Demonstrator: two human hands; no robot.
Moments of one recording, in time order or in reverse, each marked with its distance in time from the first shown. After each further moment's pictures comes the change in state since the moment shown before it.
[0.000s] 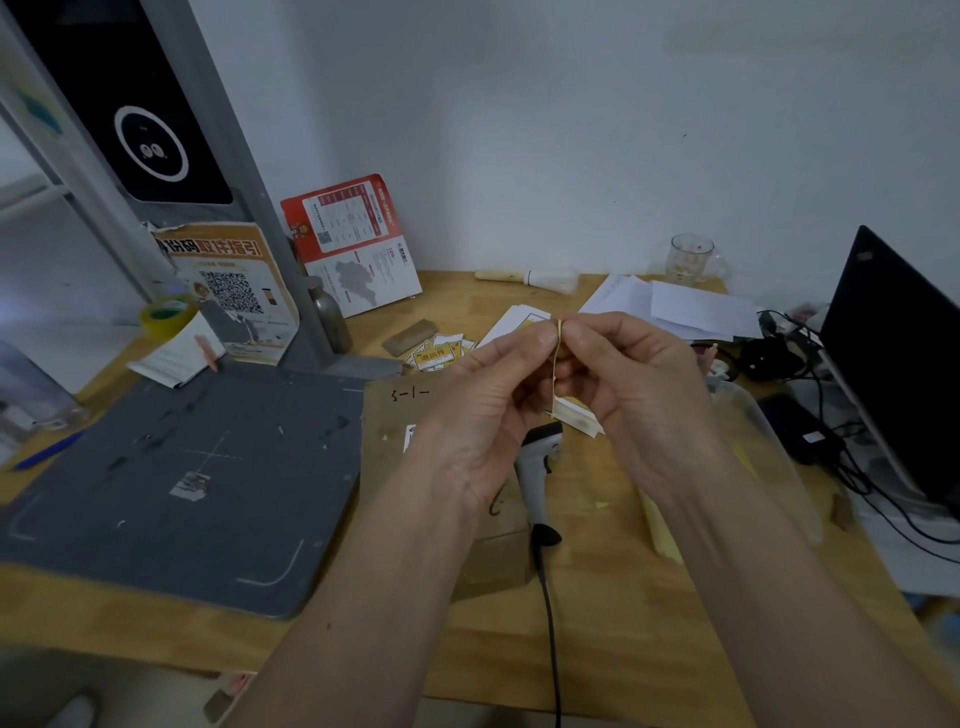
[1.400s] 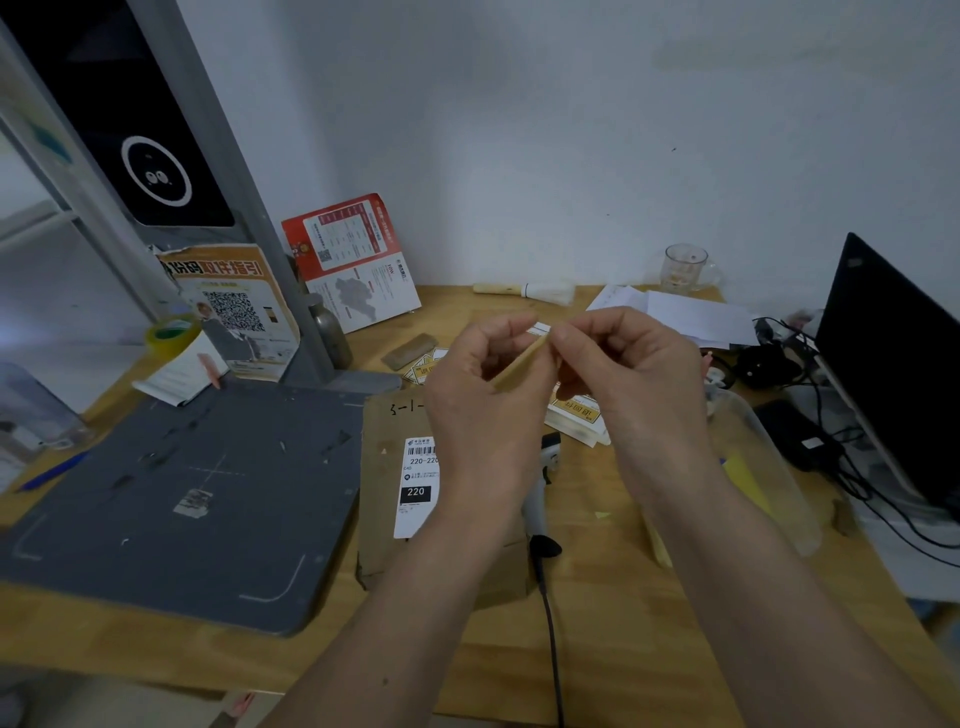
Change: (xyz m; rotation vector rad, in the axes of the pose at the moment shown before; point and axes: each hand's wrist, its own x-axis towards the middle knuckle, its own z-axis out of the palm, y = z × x) left_hand -0.020 -0.006 0.028 0.555 0.366 0.518; right_hand -0.010 -0.015 0.014 -0.292 0.159 -0.195
